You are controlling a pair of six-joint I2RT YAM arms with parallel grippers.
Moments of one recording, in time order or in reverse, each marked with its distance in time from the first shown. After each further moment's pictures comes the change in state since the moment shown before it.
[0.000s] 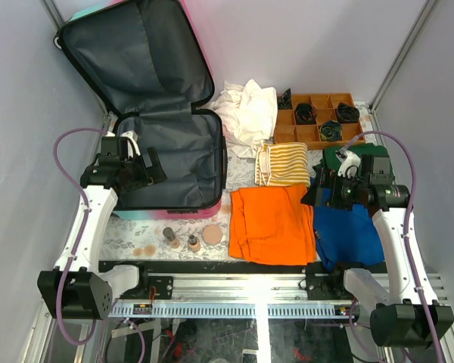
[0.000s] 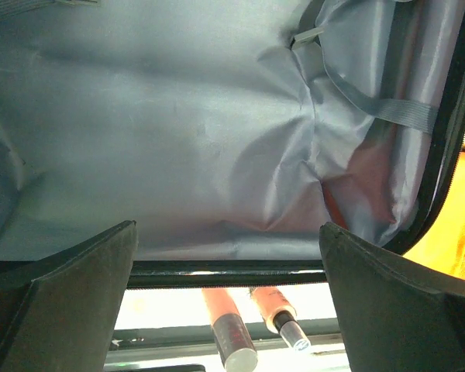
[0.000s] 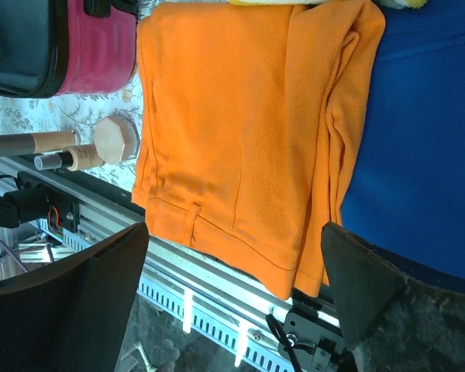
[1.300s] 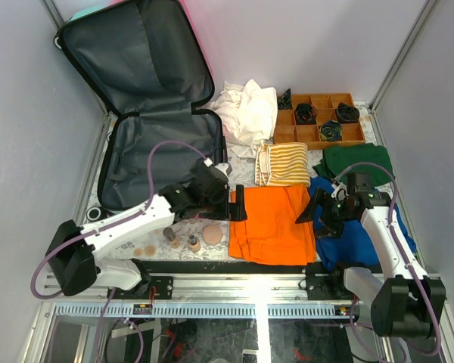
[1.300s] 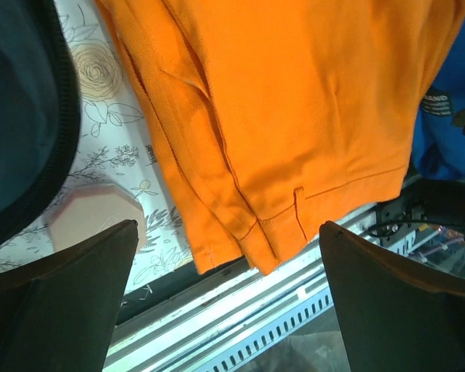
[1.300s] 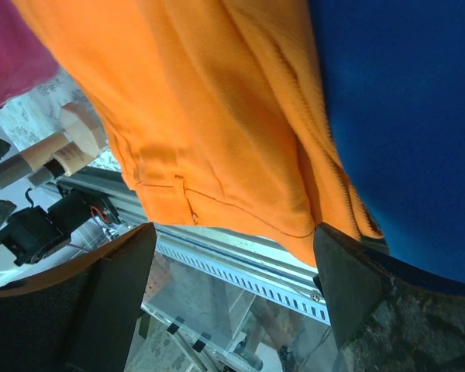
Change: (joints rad) left arm -0.857 0.173 -0.090 0.280 -0.107 -0.405; right arm 0.000 0.060 -0.254 0.007 0.010 0.268
